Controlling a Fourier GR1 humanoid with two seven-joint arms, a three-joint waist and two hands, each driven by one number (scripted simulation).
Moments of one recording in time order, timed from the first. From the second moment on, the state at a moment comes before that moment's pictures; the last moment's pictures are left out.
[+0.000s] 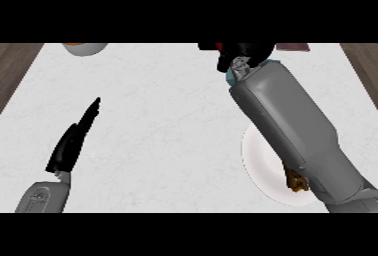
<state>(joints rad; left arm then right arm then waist) -0.15 0.25 0.00 -1.32 -0.22 -0.02 -0.05 -1.08 -0.15 0.30 -1.10 1.17 0.10 1.00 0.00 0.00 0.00</state>
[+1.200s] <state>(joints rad) -0.15 0.23 0.00 -1.34 -0.24 -0.04 -0.03 -0.91 -0.16 -0.09 -0.87 0.83 -0.27 0.44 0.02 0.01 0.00</state>
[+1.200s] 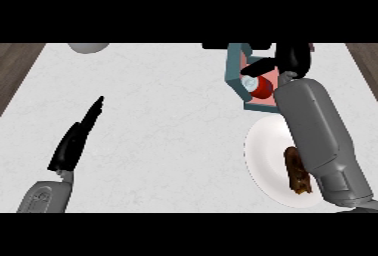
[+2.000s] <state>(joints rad) -0.14 0.23 0.01 -1.35 -0.25 -0.04 -0.05 -0.81 -0.20 -0.43 -0.83 0.43 -0.50 -0.05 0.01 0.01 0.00</state>
